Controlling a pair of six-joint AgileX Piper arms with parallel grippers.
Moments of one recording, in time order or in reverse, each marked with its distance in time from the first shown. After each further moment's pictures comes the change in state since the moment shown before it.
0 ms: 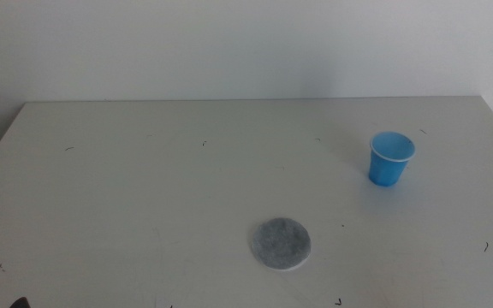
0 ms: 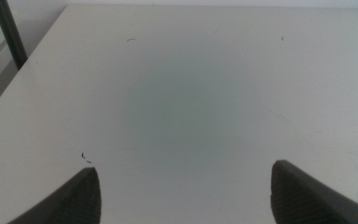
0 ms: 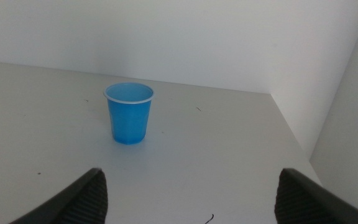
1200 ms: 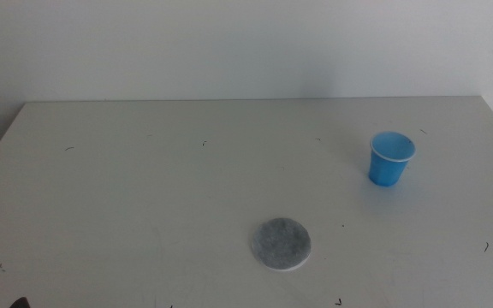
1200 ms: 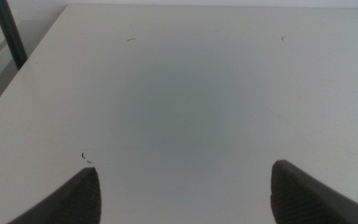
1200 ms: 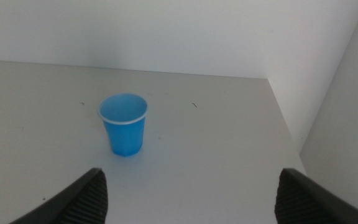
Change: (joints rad) left arm 0.000 0.000 0.000 0.000 0.000 0.000; right arm 0.000 0.398 -0.365 -0.079 0.132 0.128
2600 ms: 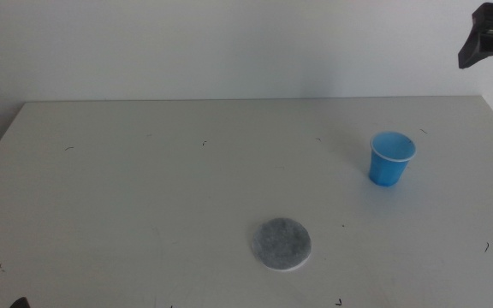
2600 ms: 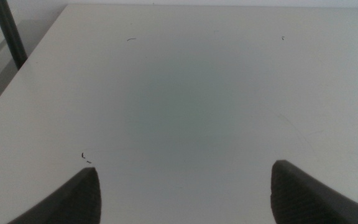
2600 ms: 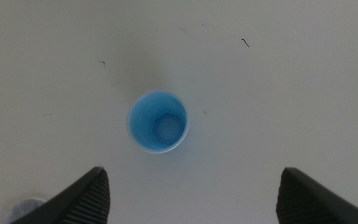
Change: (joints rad) left arm 0.000 0.000 0.000 0.000 0.000 0.000; right arm 0.001 1.194 -1.316 0.142 0.823 0.081
